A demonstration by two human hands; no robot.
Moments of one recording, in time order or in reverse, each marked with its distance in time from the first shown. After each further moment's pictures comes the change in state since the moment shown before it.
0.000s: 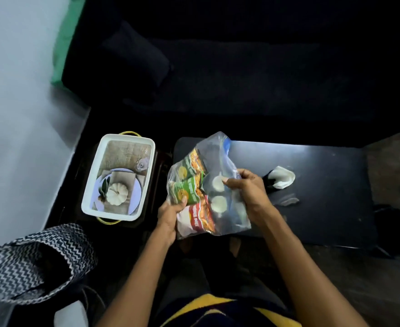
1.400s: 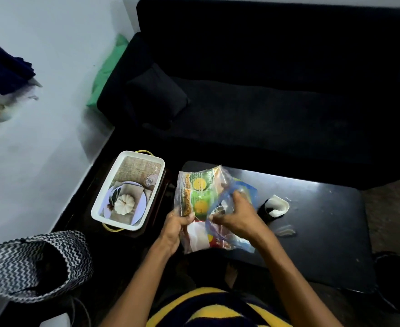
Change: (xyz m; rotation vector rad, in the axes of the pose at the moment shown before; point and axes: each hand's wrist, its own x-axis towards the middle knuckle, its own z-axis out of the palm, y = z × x) left_hand -0.040 0.001 0.021 -0.001 -0.178 0.191; right_hand -0.058 -0.027 -0.015 -0.883 -0.209 -0.290
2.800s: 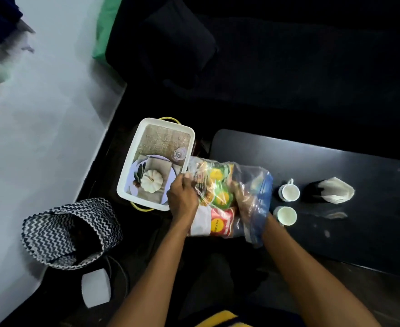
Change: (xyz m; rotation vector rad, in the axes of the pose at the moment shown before) left_hand 0.072 0.053 -0.081 0.648 0.644 0.206; right_hand 0.118 0.080 0.144 0.725 -0.051 0.613
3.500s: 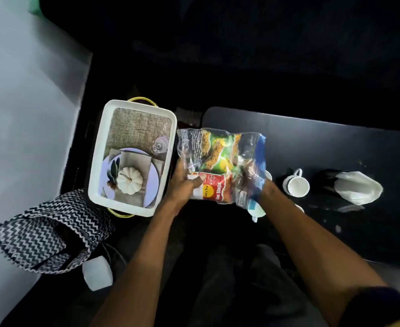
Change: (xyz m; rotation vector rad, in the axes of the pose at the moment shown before) left_hand 0.091 -0.037 0.088 -0.245 -0.664 -0.163; right_hand 0.190 -0.043 -0.025 0.326 0.002 0.210
